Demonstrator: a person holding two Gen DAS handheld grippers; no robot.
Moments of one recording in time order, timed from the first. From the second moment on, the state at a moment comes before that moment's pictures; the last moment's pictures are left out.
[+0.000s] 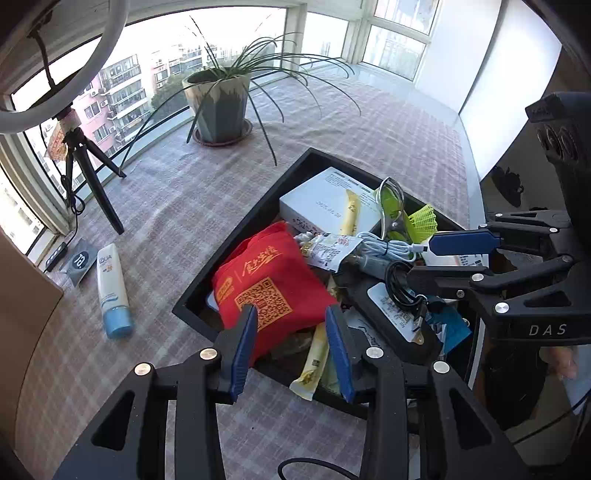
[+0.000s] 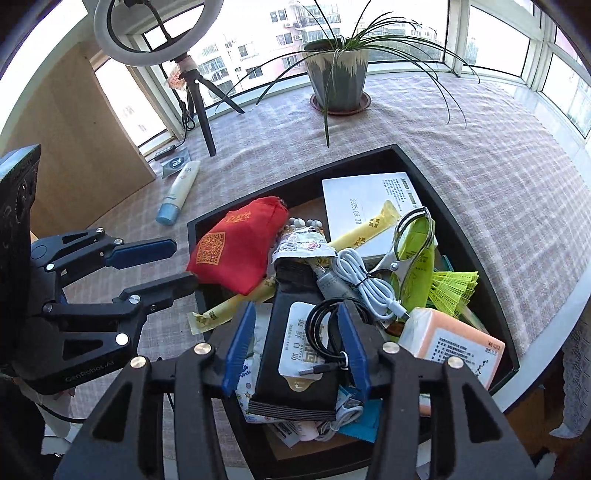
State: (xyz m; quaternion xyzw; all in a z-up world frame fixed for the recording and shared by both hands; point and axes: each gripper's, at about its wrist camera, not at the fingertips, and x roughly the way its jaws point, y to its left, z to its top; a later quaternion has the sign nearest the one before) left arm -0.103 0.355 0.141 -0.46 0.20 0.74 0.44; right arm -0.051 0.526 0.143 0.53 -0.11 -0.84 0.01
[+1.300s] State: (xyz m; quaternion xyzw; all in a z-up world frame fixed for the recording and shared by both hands) left arm -0.340 0.274 0.008 -0.62 0.05 0.72 0.29; right arm -0.342 0.372 0.007 0.66 -0.24 -0.71 0.08
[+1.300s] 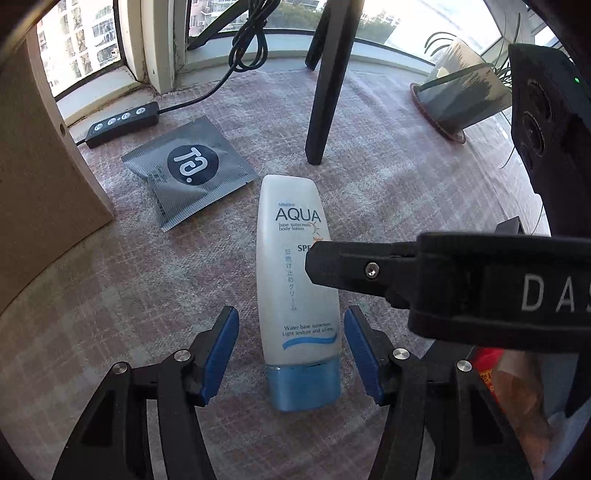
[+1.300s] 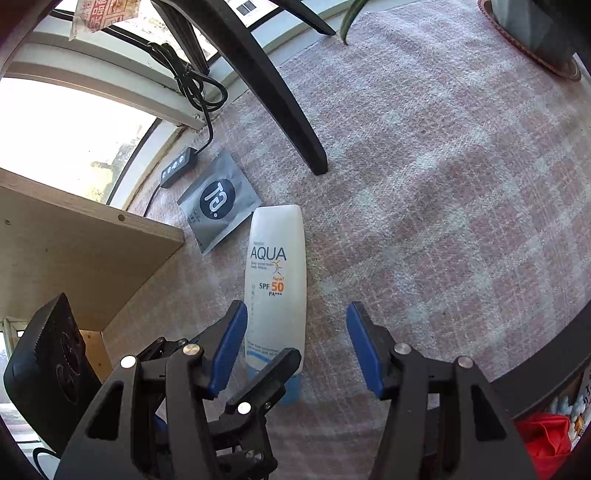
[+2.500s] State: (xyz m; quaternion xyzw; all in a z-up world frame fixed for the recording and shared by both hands) left arm -0.253 0.291 0.119 -0.54 0.05 0.78 0.33; right arm -0.253 0.391 0.112 0.57 -0.24 -0.77 0.14
